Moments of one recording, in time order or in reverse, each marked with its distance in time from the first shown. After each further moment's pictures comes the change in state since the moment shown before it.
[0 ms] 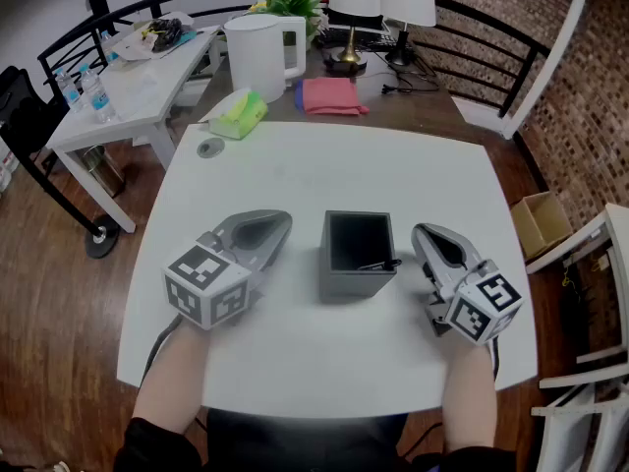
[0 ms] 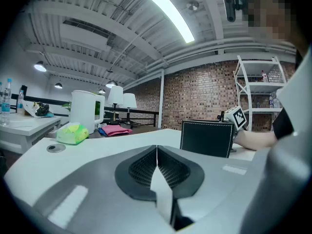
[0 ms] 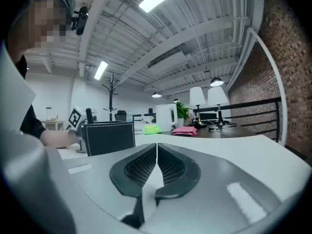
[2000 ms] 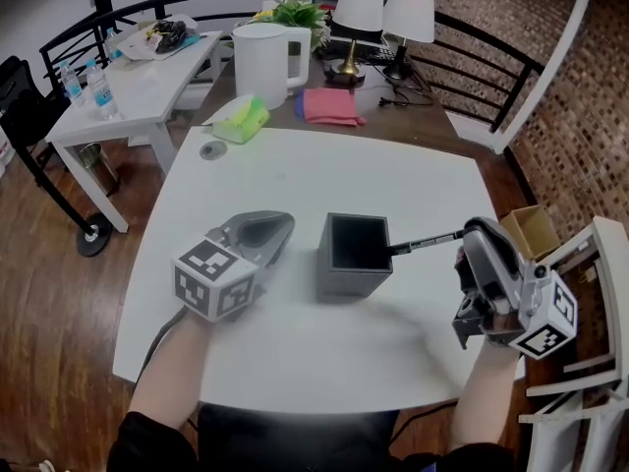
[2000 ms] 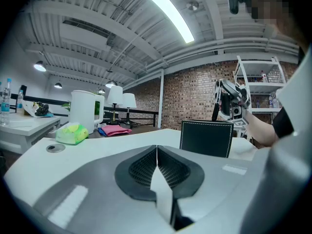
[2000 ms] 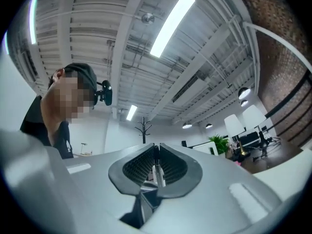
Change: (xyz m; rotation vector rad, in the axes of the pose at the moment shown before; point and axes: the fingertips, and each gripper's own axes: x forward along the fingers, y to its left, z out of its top) left arm 0.001 0.001 -0.001 0.003 0.003 -0.008; right arm -0.084 0.074 0.151 0.069 -0.397 0.408
